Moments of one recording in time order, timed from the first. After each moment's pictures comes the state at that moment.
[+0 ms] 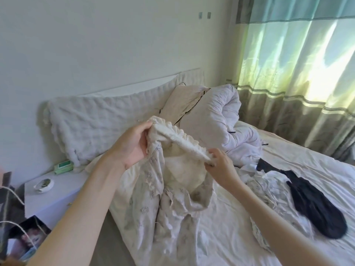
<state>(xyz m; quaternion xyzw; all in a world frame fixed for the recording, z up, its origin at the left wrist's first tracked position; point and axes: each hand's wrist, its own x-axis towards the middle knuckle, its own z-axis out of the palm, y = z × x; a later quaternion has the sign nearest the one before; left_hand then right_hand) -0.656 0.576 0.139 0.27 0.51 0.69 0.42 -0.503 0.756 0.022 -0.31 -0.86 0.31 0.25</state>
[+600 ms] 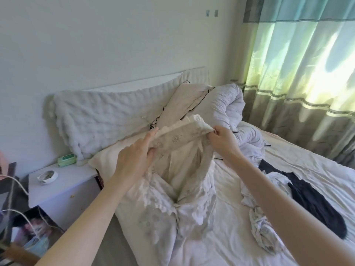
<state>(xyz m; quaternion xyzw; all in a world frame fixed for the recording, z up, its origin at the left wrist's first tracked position) -0.664 0.552 0.068 0.43 0.85 0.23 -0.18 -0.527 0.743 0.100 -0.32 -0.78 0.44 0.31</state>
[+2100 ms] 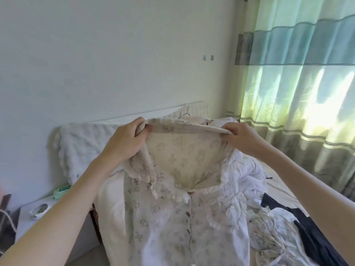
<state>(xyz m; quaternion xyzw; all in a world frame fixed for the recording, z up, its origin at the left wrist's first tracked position) -0.689 0.563 0.201 0.45 0.78 0.42 -0.13 -0.491 0.780 0.216 -0.19 -0.90 0.28 0.29</state>
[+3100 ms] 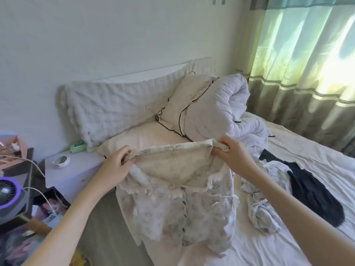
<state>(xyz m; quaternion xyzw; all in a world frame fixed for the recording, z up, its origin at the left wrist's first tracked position) -0.614 0.473 0.055 0.38 0.83 0.40 0.04 -0.430 0.734 0.058 -0.23 -0.86 0.38 0.25</state>
